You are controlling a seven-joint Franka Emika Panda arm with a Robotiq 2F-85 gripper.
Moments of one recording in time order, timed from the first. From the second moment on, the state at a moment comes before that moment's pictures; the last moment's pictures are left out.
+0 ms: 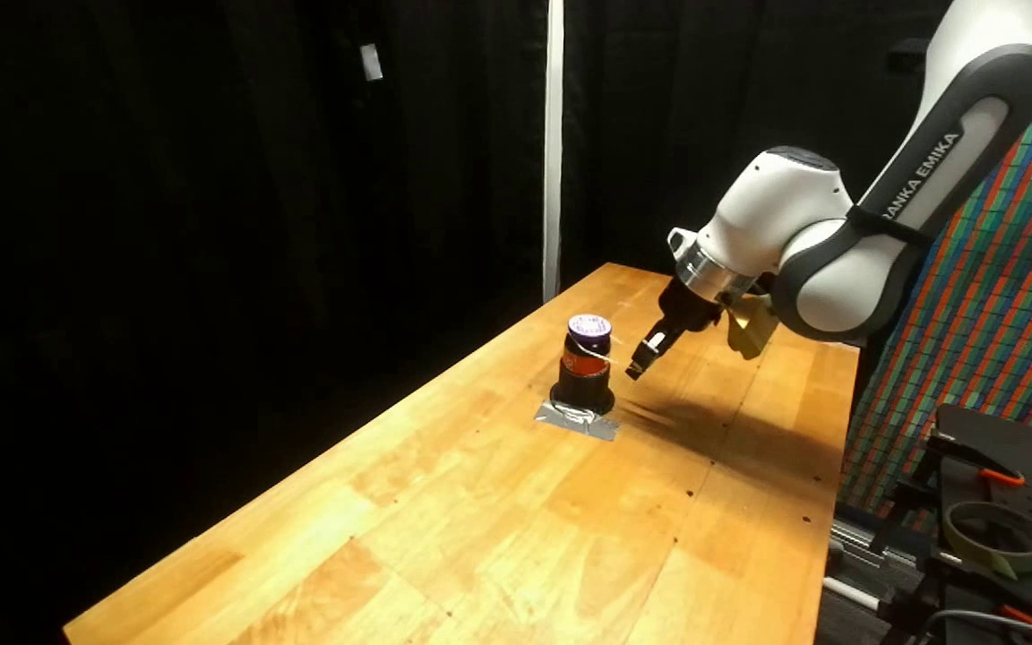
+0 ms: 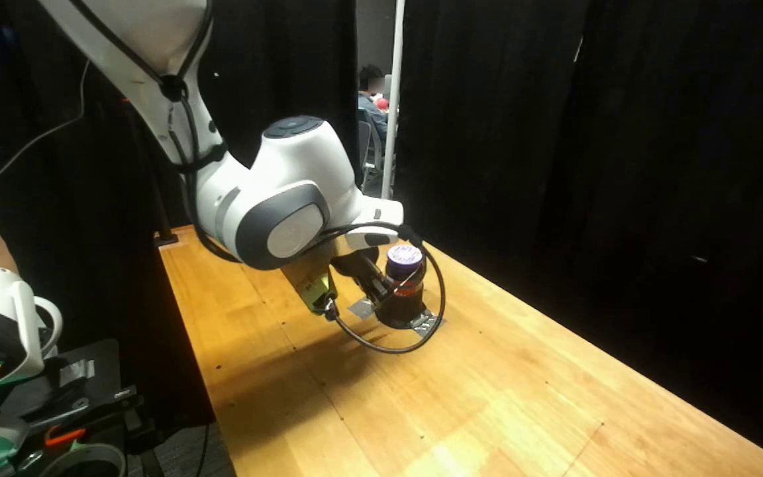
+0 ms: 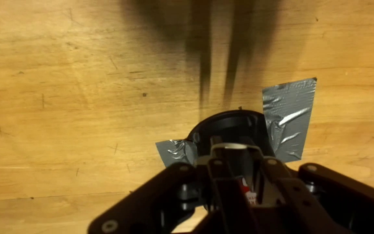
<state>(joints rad) 0.15 0.38 -0.02 -2.40 -0.10 3.23 0.19</state>
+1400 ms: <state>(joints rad) 0.06 0.49 0.10 -2.62 -0.06 4.22 0.19</state>
